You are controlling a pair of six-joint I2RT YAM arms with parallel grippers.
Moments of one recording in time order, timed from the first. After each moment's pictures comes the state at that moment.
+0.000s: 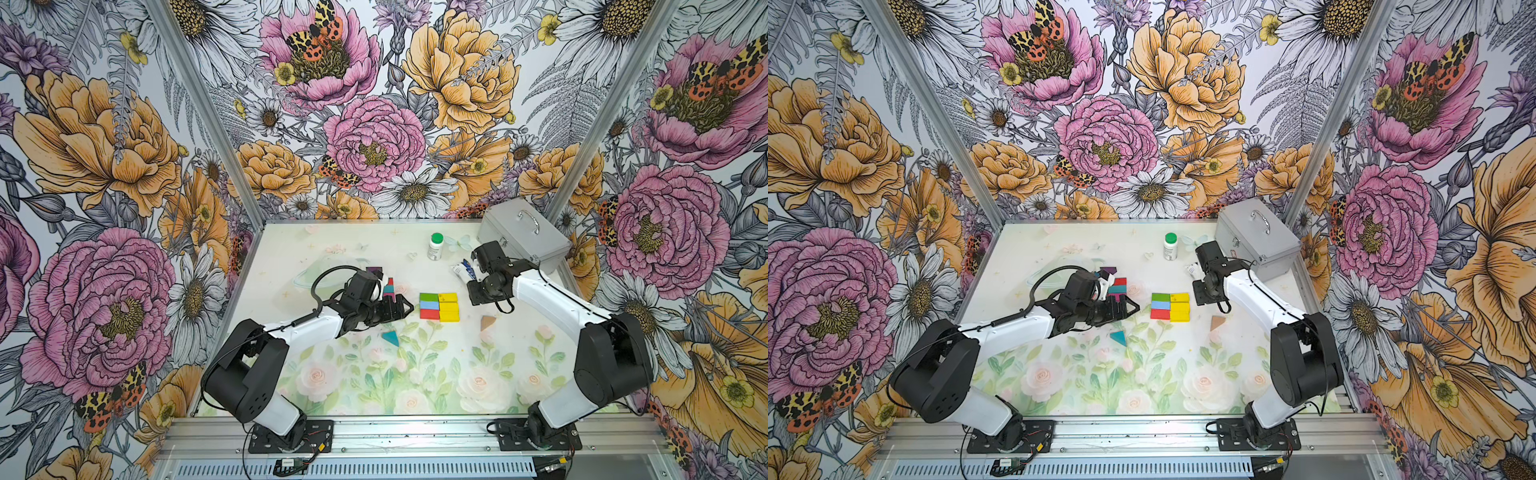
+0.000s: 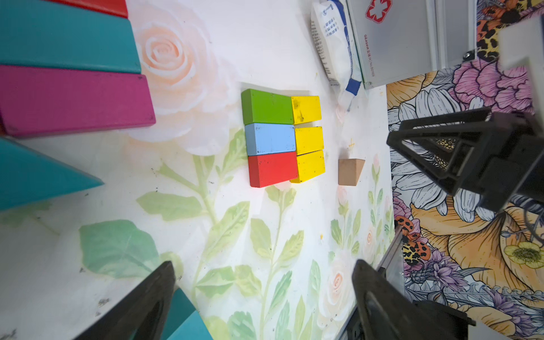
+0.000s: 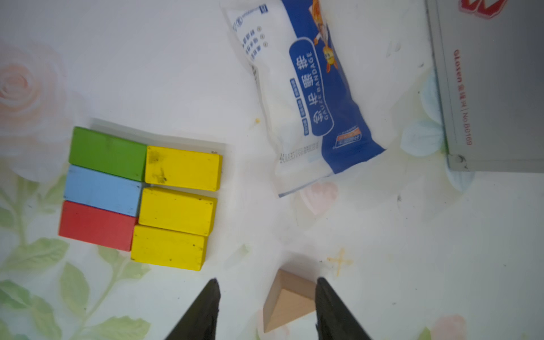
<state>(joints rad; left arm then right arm) -0.58 1.53 0.80 -0.08 0.39 -0.75 0.32 1.56 1.16 -0.74 0.03 0.15</state>
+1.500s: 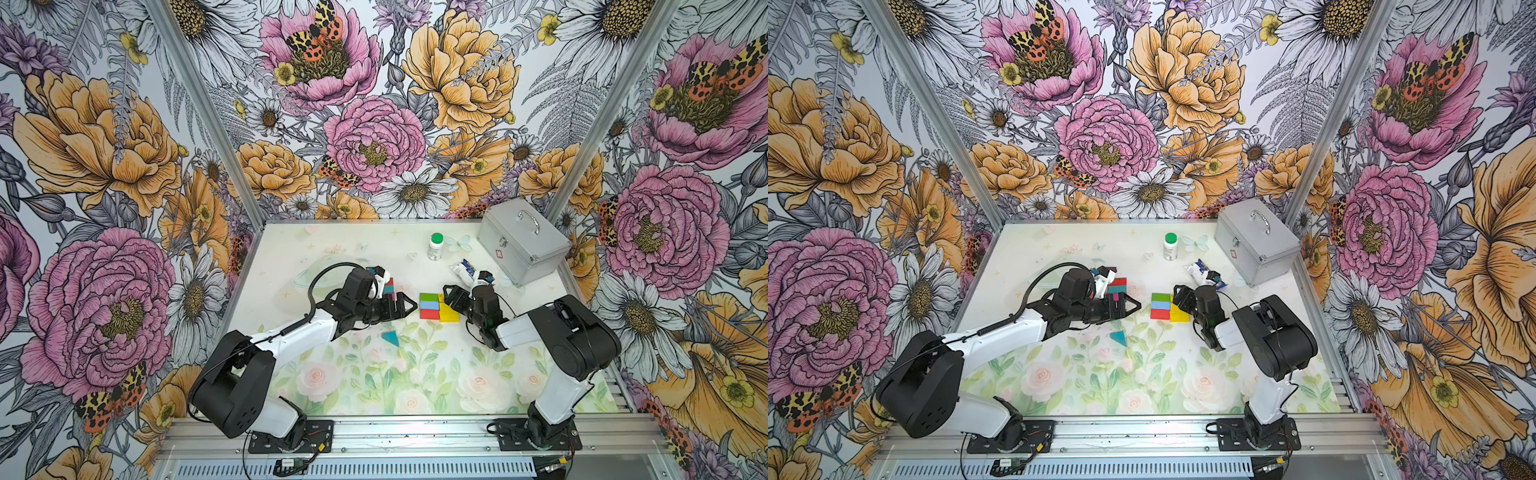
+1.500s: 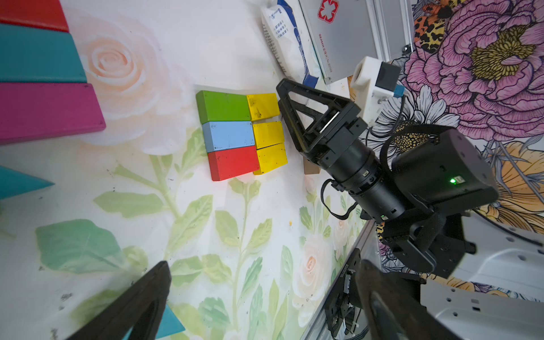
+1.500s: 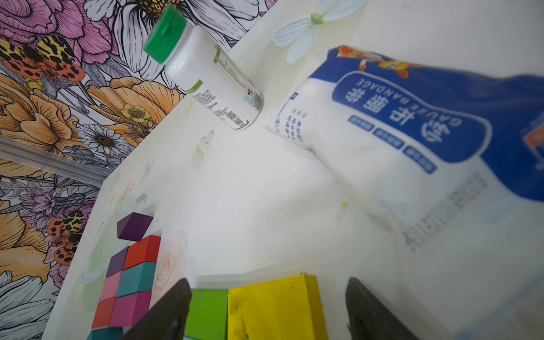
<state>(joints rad) -0.59 1.45 0.80 -0.07 0.47 -0.74 0.39 1.79 0.52 0.78 0.02 0.80</state>
